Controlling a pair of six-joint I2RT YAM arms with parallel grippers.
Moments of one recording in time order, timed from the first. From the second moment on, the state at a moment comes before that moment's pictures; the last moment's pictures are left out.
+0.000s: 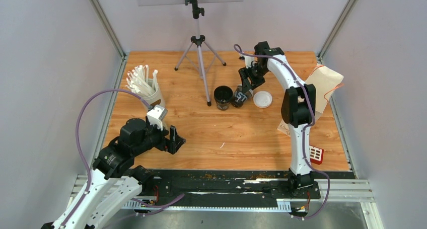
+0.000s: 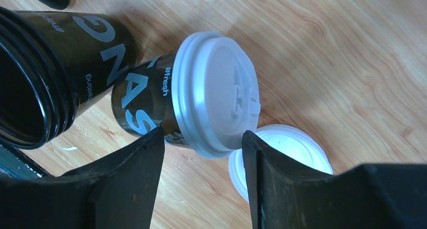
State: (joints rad) left arm -0.57 0.48 0.73 -0.77 0.16 -0.28; right arm 0.24 2.30 2.14 -1.11 -0.41 -0.30
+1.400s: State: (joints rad) left arm -0.57 0.47 0.73 -0.77 0.17 -0.28; right arm 0.36 2.11 1.97 -0.99 -0.03 -0.28
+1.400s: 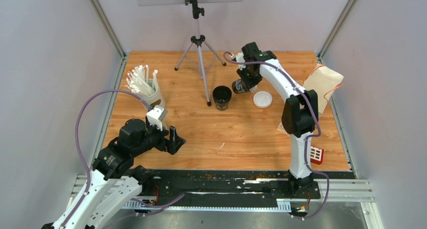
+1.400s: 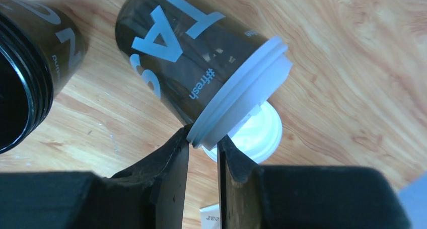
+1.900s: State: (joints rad) left arm -0.57 0.45 0.73 -0.77 0.18 -0.27; right arm 0.57 2.11 1.97 -1.06 0.46 -0.43
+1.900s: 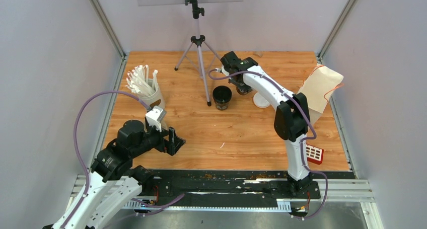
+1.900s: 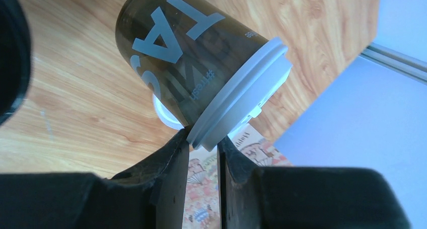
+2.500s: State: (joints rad) left arm -0.57 0.44 0.73 -0.77 0.18 -0.27; right arm 0.59 2.11 1.91 -1.05 0.57 -0.52
